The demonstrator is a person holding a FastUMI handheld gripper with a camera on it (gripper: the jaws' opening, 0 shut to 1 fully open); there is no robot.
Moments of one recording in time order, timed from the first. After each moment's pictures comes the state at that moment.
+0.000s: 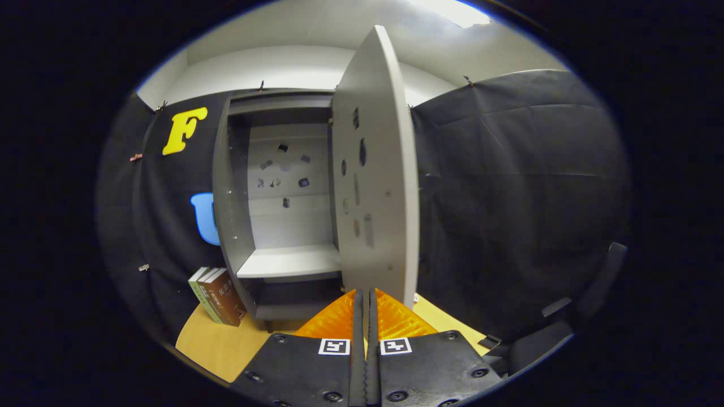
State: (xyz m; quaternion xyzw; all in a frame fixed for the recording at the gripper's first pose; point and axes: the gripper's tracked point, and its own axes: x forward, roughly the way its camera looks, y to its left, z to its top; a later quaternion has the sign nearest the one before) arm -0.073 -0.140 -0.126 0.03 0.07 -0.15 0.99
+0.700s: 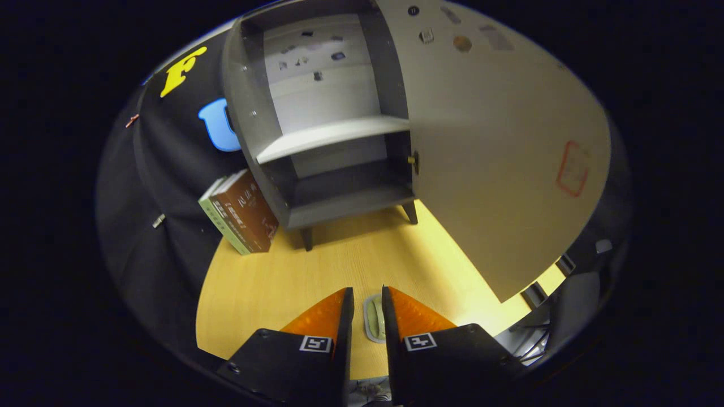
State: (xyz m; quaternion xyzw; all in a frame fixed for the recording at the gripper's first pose) arm -0.003 -0.036 -0.378 0.10 0.36 -0.07 0.93
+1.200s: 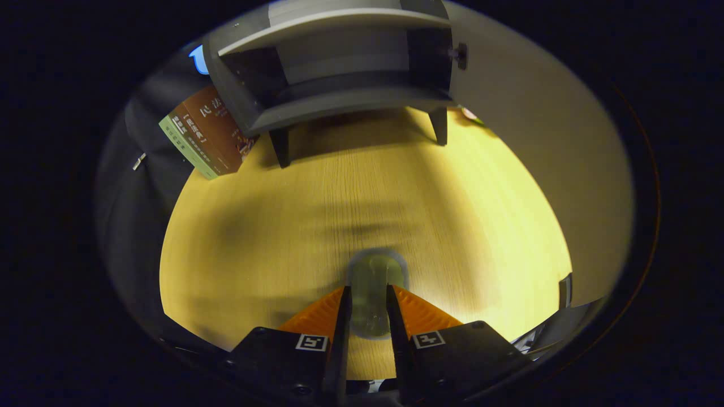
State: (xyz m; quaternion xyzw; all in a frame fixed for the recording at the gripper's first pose) arm -0.001 -0.032 -0.537 0.07 0.53 -0.02 0.85
